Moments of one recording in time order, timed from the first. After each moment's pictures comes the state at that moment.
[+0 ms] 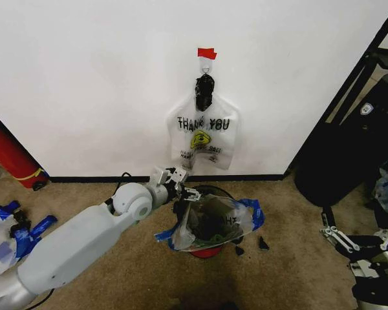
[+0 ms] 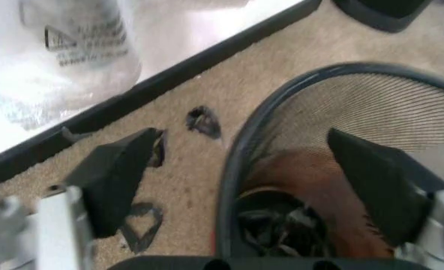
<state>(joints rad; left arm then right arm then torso) 0.51 -0.90 0.33 -1.71 -0.94 0.60 -0.08 -1.95 1.39 0.85 2.29 0.42 0.60 -0.14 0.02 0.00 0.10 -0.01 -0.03</state>
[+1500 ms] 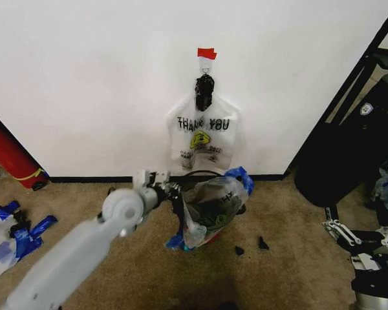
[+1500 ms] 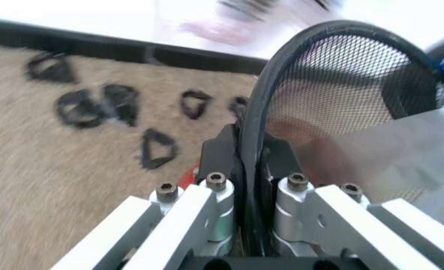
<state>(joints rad) 0.92 -0.92 -0.06 -2.02 -1.33 0.51 -0.62 -1.92 1.37 0.80 2.29 0.41 0.54 -0.05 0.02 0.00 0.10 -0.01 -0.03</state>
